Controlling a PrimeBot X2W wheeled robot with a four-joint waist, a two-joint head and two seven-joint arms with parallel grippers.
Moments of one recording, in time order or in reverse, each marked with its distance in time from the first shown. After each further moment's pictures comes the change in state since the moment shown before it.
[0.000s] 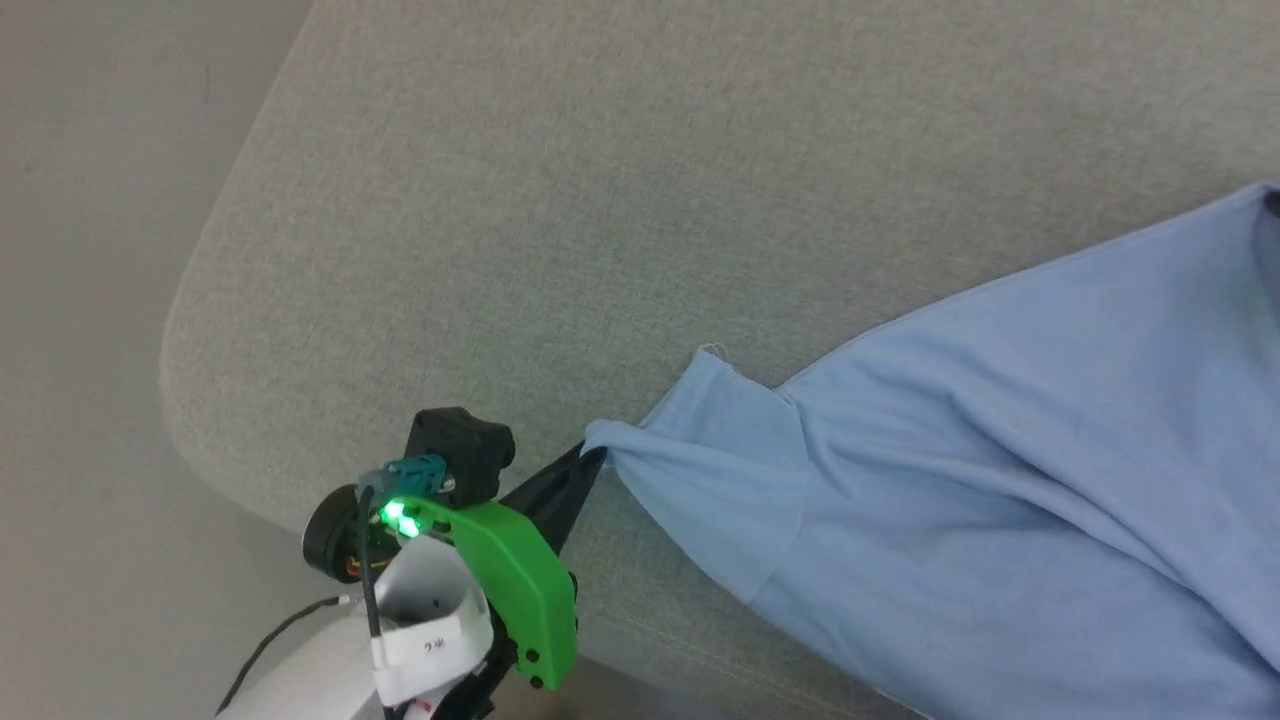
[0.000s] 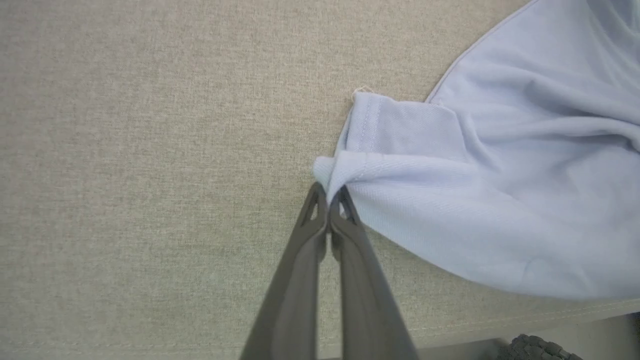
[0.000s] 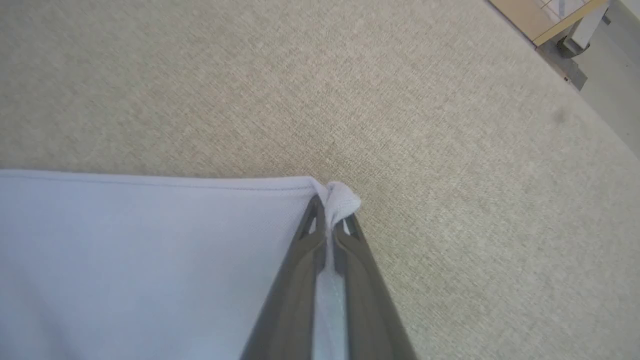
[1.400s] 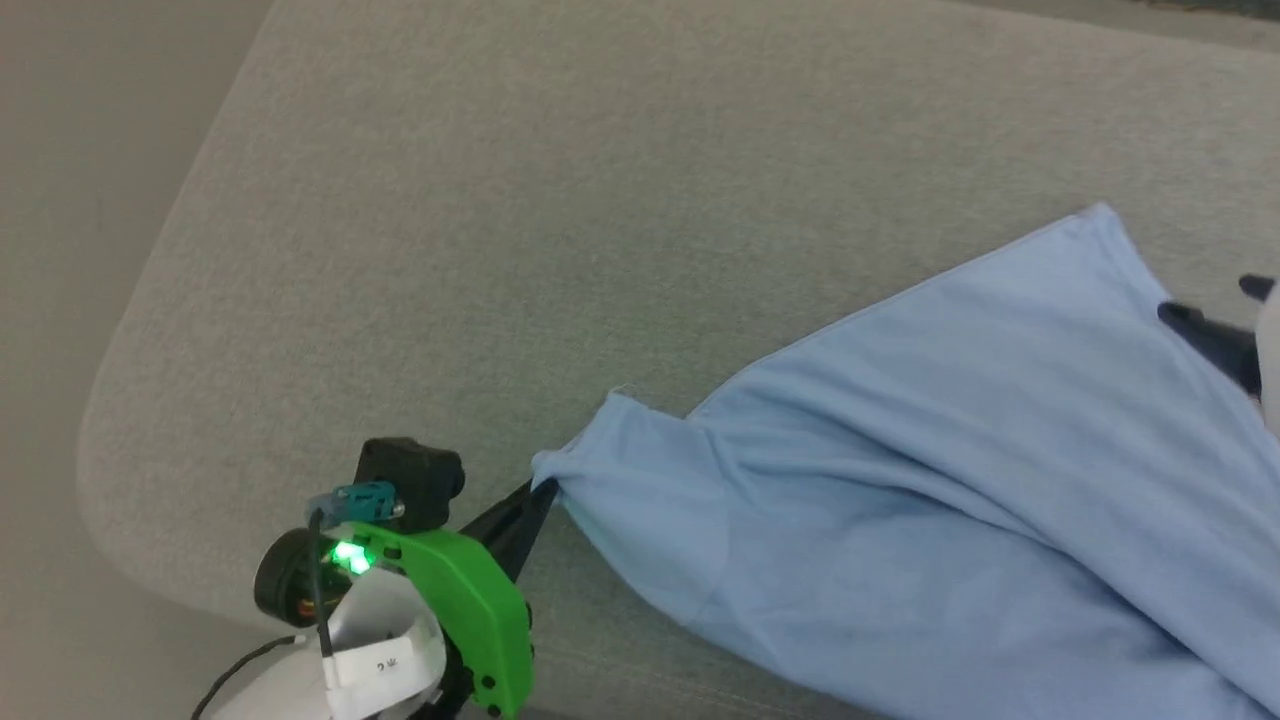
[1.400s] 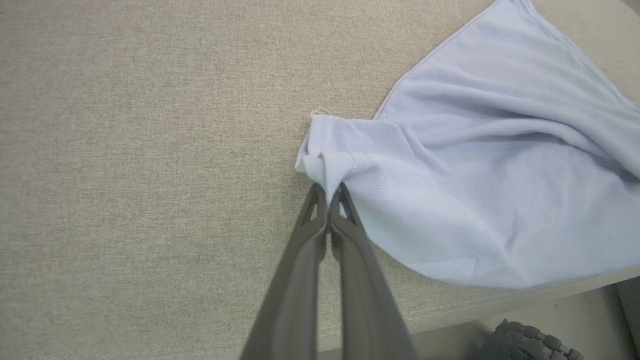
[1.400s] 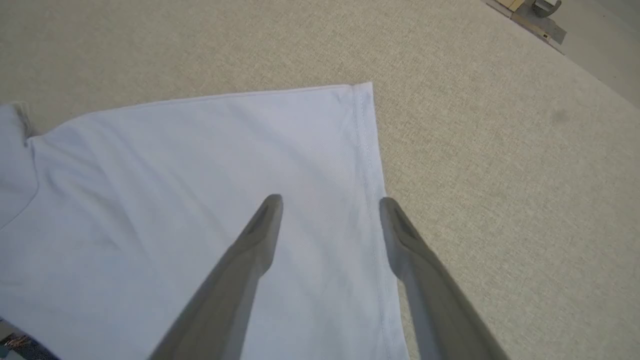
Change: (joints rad) left arm 0.083 0.074 0.042 -0.053 -0.040 0.033 0.037; right arm 0.274 0.146 -0.275 -0.357 0.025 0.000 0.282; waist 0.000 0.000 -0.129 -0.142
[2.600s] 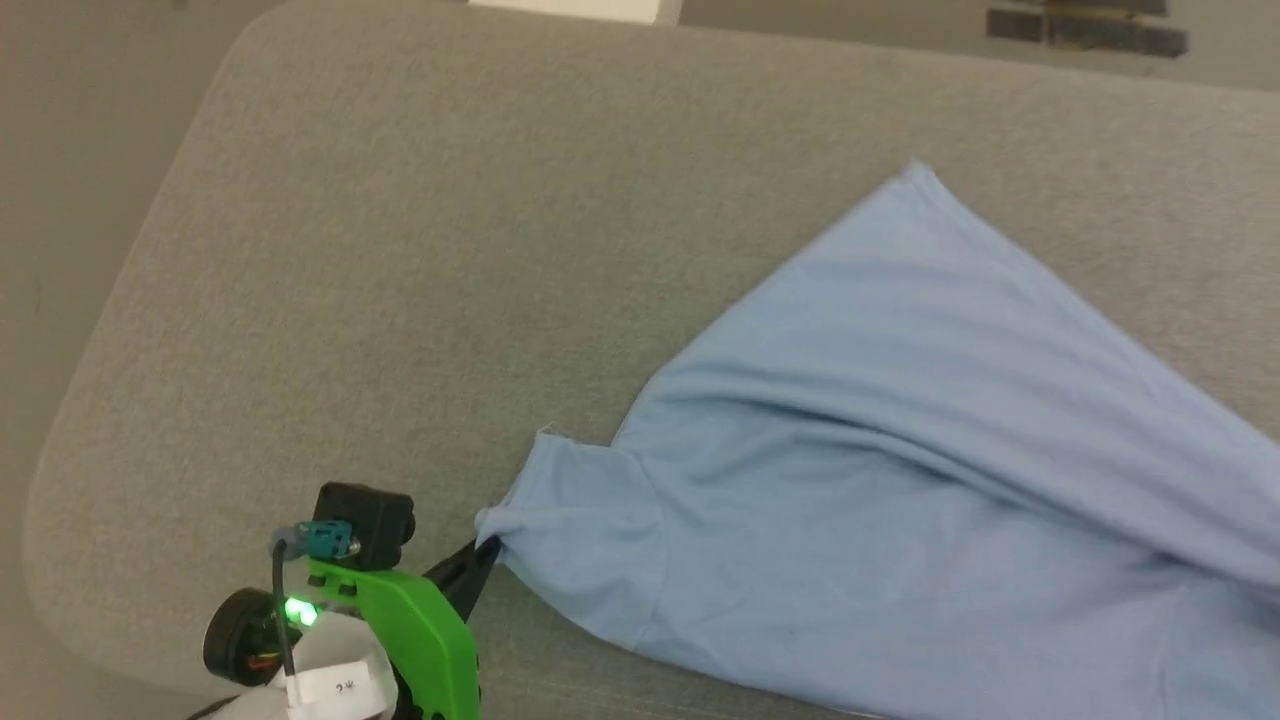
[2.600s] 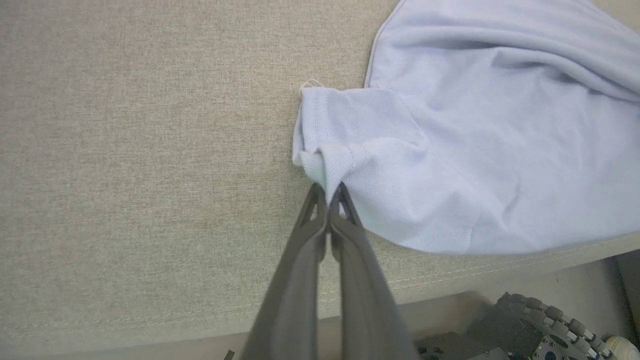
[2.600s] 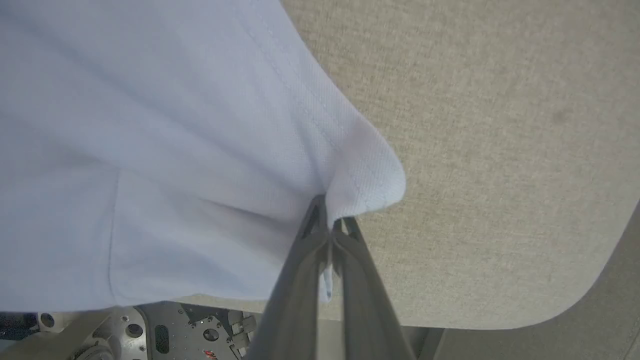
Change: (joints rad) left arm 0.084 0.061 0.032 0.024 -0.036 0.004 0.024; right arm 0.426 -0.106 -0.216 0.219 -0.003 0.000 -0.111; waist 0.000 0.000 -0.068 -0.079
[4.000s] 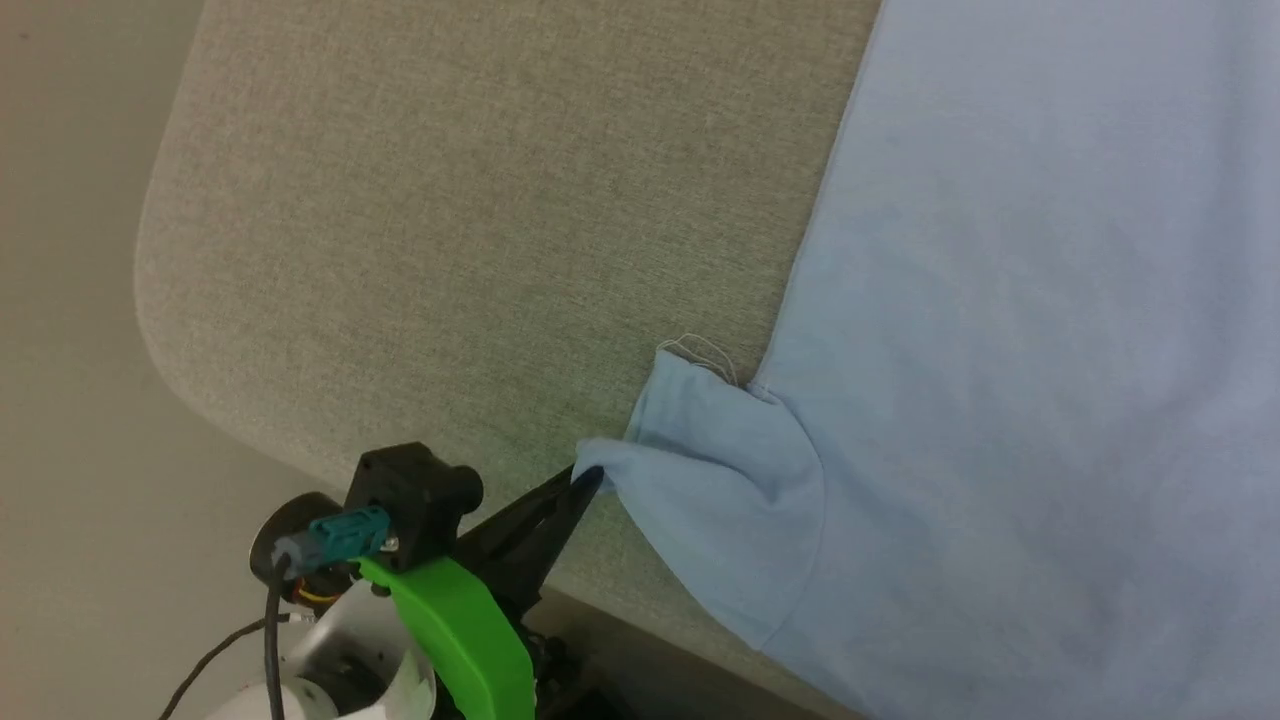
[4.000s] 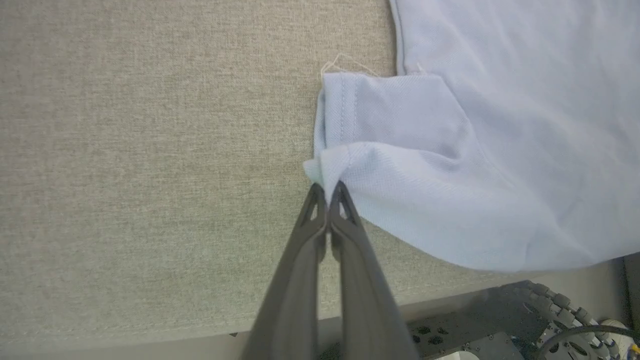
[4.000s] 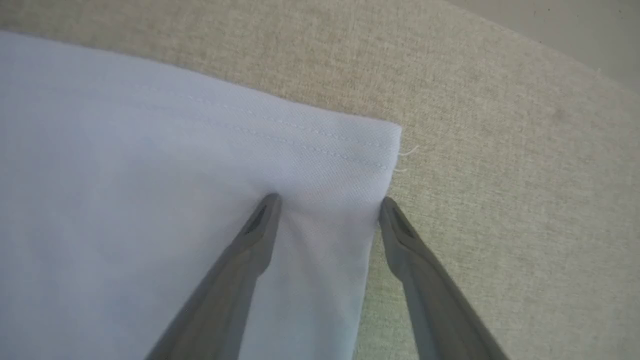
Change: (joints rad) left arm -0.090 0.007 -0.026 -0.256 0.076 -0.073 -0.007; right arm -0.918 -0.127 0.056 0.270 -0.229 0.000 0.156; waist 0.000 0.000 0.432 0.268
